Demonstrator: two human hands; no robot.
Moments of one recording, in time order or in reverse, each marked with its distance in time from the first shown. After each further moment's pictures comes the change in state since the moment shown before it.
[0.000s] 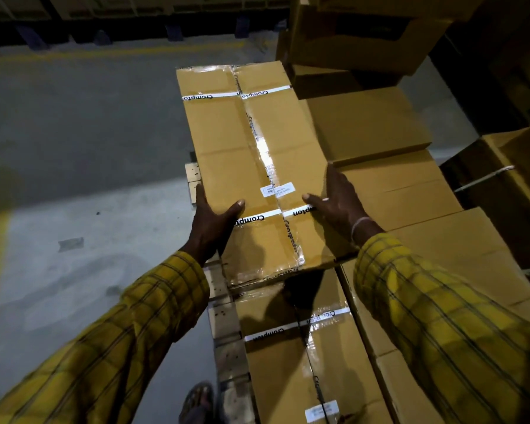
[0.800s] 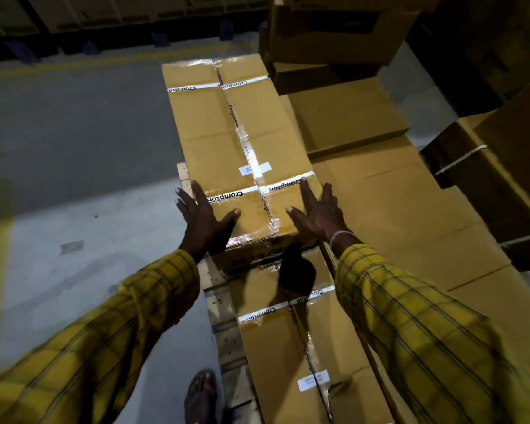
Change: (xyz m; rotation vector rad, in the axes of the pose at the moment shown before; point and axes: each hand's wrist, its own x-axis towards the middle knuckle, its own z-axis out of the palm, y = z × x) left_hand -0.045 0.000 0.012 0.715 -0.014 -0.009; right_hand -0.077 0.014 0.016 -0.216 -0.072 0.014
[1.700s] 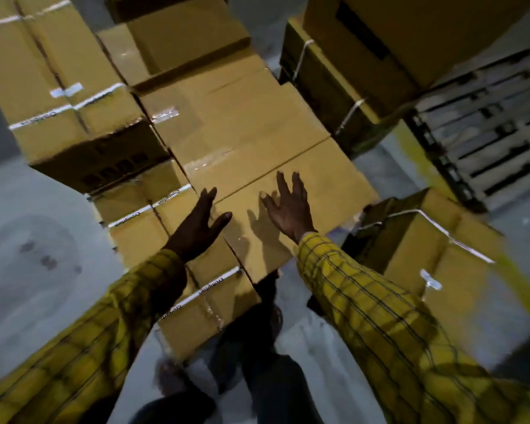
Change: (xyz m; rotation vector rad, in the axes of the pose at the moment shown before) left_hand -0.400 0.199 0.245 0.089 -0.505 0.278; right_hand -0.385 0.346 -0.028 0.379 0.159 0.223
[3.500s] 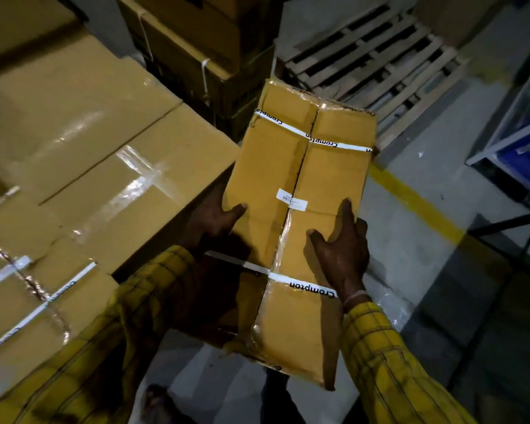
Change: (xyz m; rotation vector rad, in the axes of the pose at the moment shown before) left_hand -0.013 0.219 0.374 -0.072 -0.065 0.175; right_hand -0.262 0.395 -0.163 0.161 0.532 0.484
